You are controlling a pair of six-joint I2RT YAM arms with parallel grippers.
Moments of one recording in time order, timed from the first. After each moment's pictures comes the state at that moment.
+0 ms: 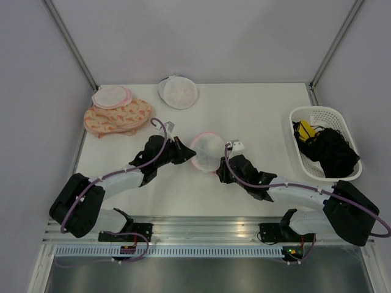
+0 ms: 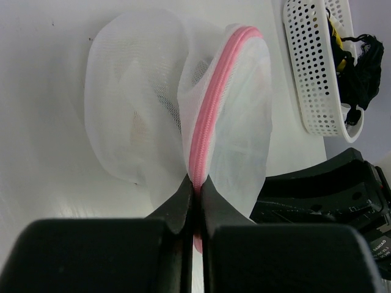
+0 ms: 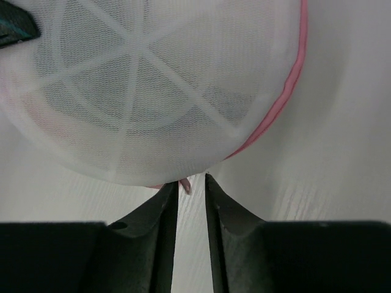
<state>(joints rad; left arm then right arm) -0.57 1.36 0.55 0.41 0.23 -0.77 0.87 1.25 0.49 0.14 0.25 0.54</state>
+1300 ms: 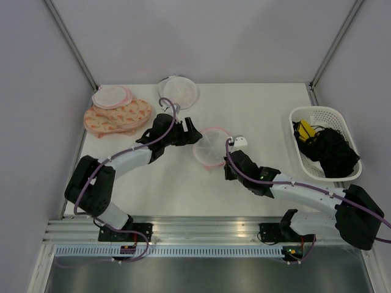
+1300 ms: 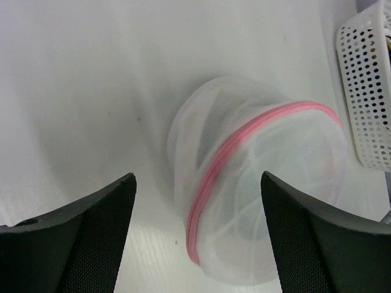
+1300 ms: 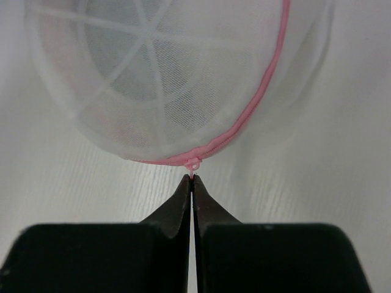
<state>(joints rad) -0.51 1.61 0.93 0.19 0.20 -0.56 0.90 1.19 0.63 -0.15 0.43 0.56</state>
